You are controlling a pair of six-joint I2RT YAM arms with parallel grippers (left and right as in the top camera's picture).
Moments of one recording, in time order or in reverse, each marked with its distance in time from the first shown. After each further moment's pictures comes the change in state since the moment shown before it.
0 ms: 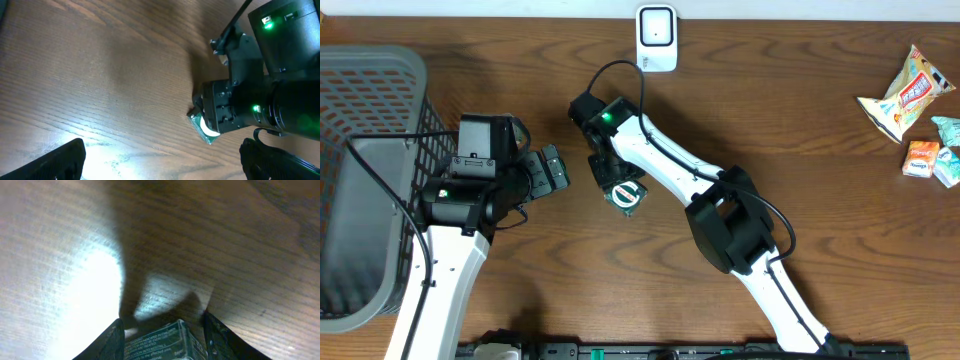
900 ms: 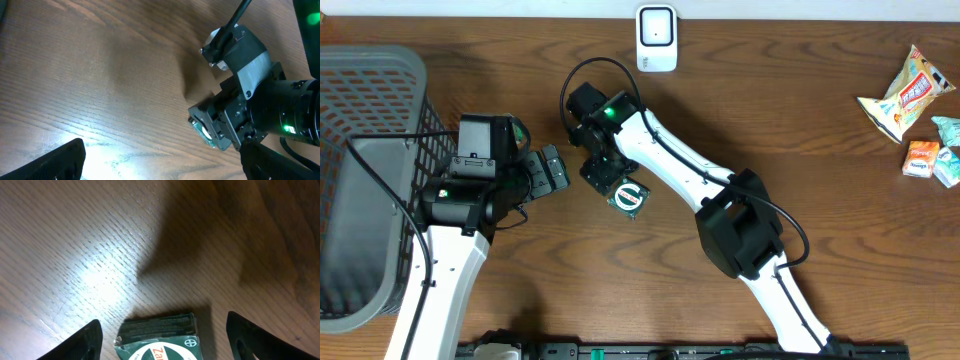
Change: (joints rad) left arm 0.000 0.000 0.000 0.000 0.000 0.000; right arm 0.003 -0.069 0.000 0.004 -0.068 -0.374
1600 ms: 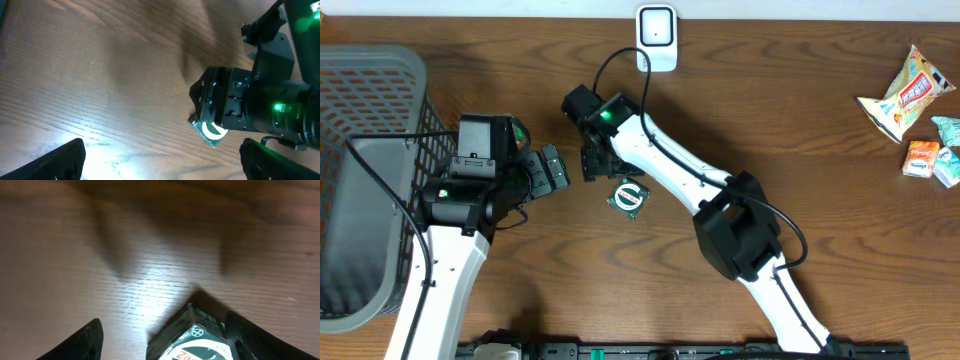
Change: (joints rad) left arm 0.000 0.000 0.000 0.000 0.000 0.000; right arm 0.019 0.000 0.000 0.014 0.119 0.740
